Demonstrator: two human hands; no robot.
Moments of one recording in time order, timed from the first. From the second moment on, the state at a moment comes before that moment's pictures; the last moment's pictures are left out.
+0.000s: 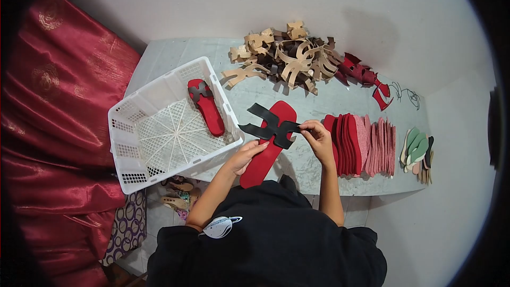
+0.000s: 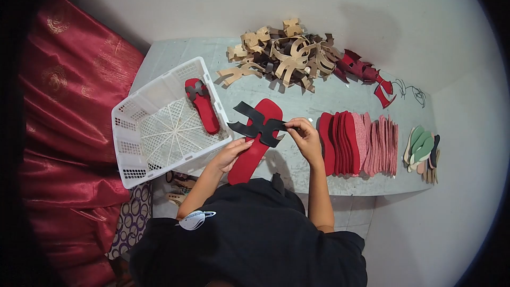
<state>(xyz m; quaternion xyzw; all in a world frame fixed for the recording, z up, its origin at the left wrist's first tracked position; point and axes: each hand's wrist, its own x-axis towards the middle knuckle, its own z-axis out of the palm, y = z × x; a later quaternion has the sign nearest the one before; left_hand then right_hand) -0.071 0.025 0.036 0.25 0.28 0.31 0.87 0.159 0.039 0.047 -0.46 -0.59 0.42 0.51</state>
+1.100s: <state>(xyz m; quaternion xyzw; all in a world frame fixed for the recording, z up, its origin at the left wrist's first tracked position) -0.060 0.016 0.036 0.29 0.39 0.36 0.80 0.114 0.009 0.069 -0.53 -0.78 -0.02 0.33</state>
